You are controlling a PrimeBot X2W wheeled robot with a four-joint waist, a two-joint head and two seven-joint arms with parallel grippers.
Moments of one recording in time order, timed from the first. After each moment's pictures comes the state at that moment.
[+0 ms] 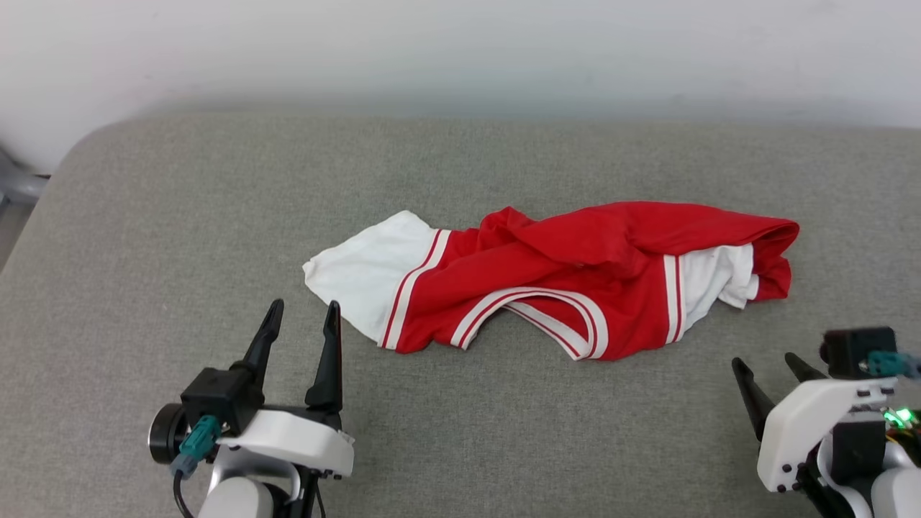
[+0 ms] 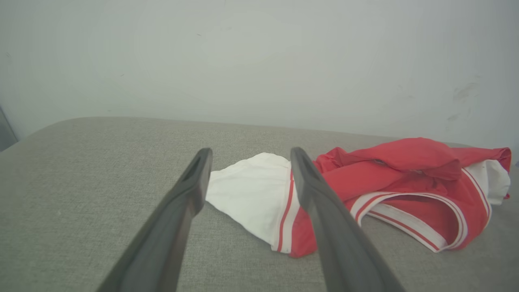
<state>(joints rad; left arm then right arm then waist) -0.12 0.05 -0.06 0.17 -0.19 -0.09 -0.26 -0.08 -0.14 -0.08 0.05 0.17 0.13 0.42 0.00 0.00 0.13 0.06</state>
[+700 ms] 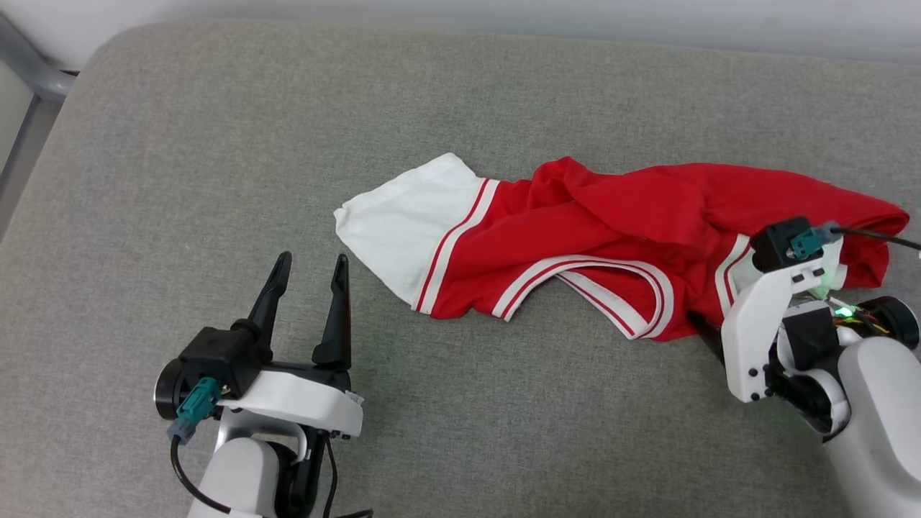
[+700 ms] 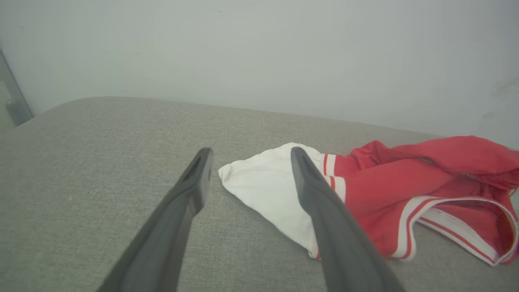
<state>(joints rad) -0.21 0.05 -0.09 0.16 -0.22 -0.10 -0.26 -0.44 -0.30 0.22 0.35 0.33 0.13 0.70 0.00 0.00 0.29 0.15</state>
